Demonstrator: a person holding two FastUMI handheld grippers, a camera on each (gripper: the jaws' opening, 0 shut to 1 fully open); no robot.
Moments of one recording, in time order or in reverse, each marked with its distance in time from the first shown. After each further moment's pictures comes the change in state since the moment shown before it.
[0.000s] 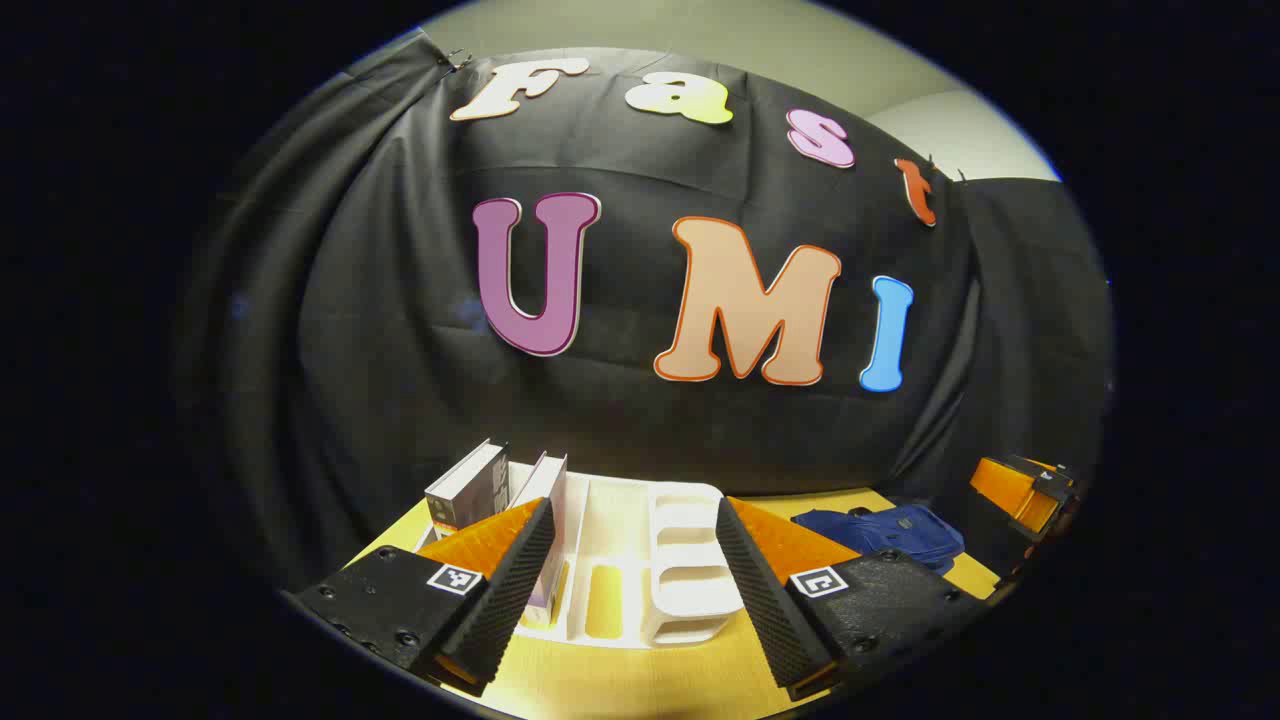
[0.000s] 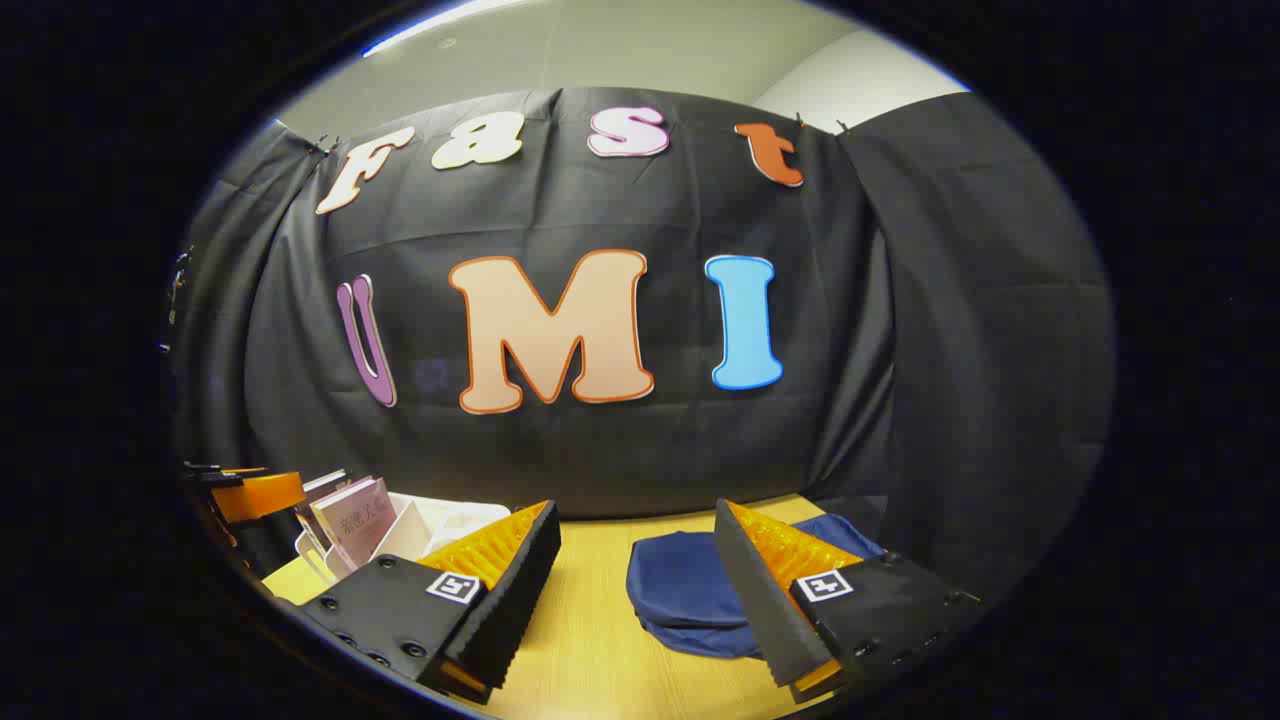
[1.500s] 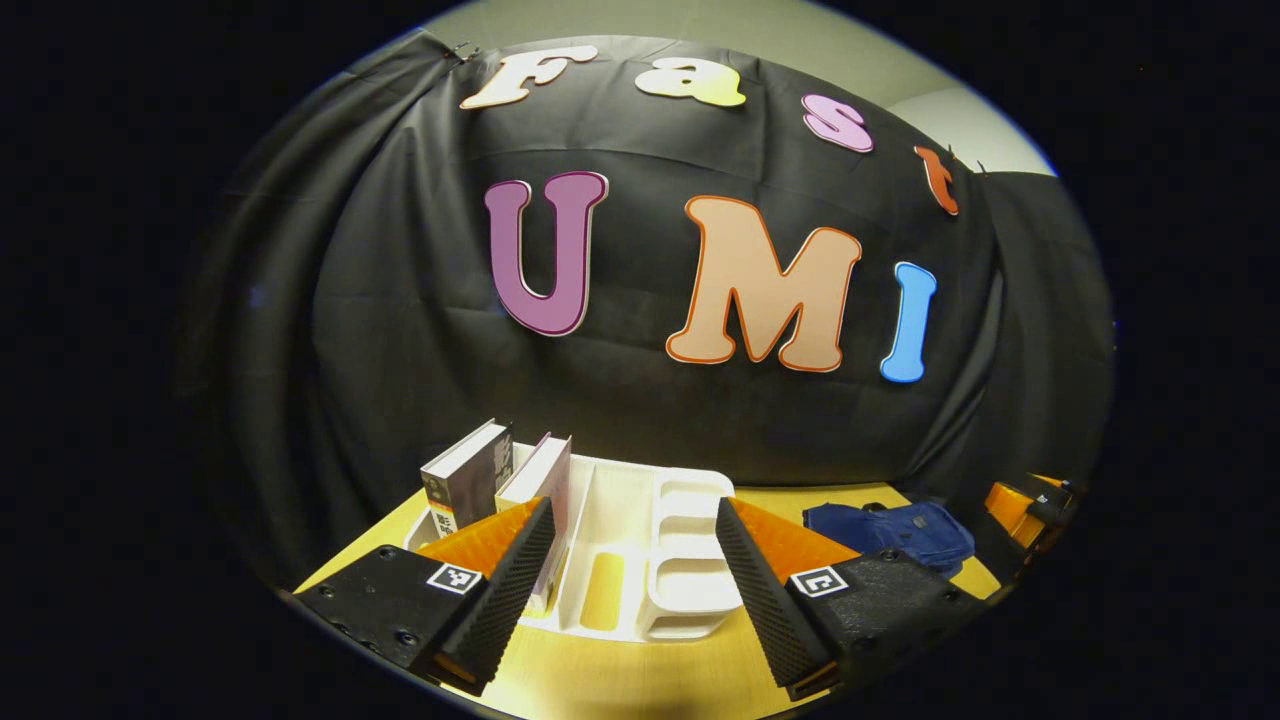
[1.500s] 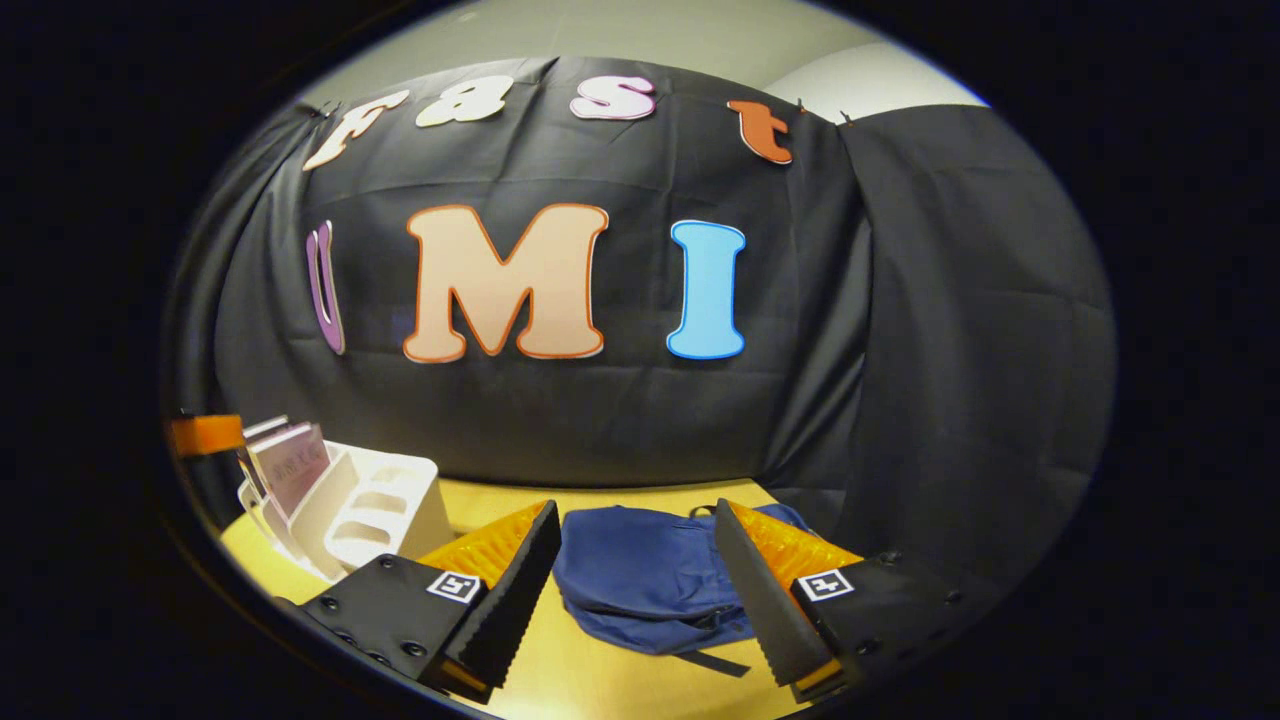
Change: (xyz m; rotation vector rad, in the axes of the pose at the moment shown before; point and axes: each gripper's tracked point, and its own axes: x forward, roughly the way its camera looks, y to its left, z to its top) left arm 0.006 -0.002 -0.016 -0.002 0.043 0.067; right arm 0.023 -0.077 -0.036 -0.148 0.065 -0.116
